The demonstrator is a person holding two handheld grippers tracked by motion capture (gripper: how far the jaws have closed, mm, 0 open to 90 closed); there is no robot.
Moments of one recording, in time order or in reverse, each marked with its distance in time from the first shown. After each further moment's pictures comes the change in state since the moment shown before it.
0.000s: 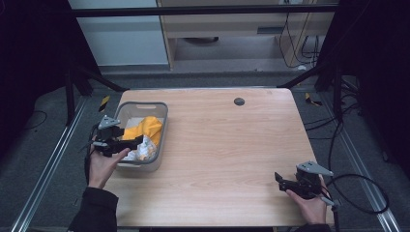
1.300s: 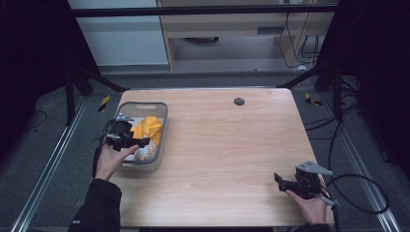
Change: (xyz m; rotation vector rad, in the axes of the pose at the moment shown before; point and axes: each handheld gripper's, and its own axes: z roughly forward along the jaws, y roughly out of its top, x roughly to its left) left arm -0.001 0.009 0.037 0.208 -0.015 0.017; right arm 0.001 0.000 0.001 0.017 0.019 0.006
